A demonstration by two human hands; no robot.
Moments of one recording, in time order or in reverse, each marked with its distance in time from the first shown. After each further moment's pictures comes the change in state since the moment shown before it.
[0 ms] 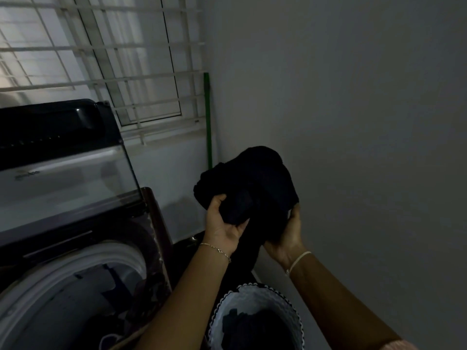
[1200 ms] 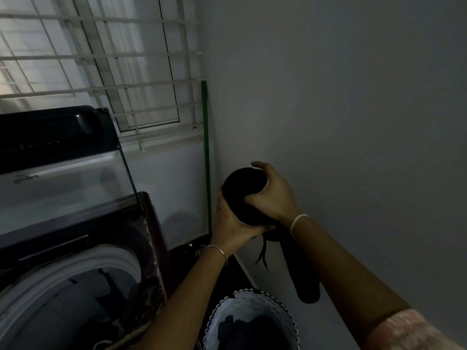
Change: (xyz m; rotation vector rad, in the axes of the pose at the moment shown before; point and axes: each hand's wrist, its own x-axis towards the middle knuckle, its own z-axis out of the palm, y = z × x) left_hand 0.012 -0.021 -0.004 1.188 -0.182 0.708; right_hand -0.003 -0.056 0.054 -1.475 -0.096 -0.740
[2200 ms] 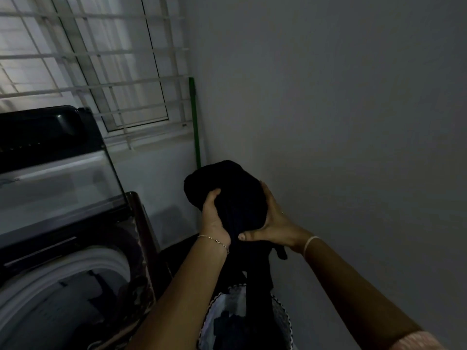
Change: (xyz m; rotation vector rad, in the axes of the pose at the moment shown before) left_hand 0.005 0.043 0.011 -1.096 0.104 -0.721; right_hand -0.039 0.064 -0.013 0.148 -0.412 0.078
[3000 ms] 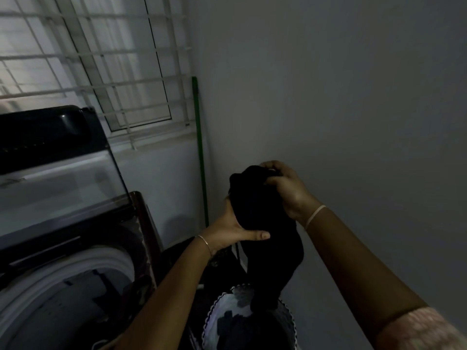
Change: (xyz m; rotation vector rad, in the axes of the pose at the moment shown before) left_hand 0.025 -0.001 -0.040 1.246 -0.408 0.323; right_hand 0.026 -0.055 -0.031 0.524 0.286 -0.003
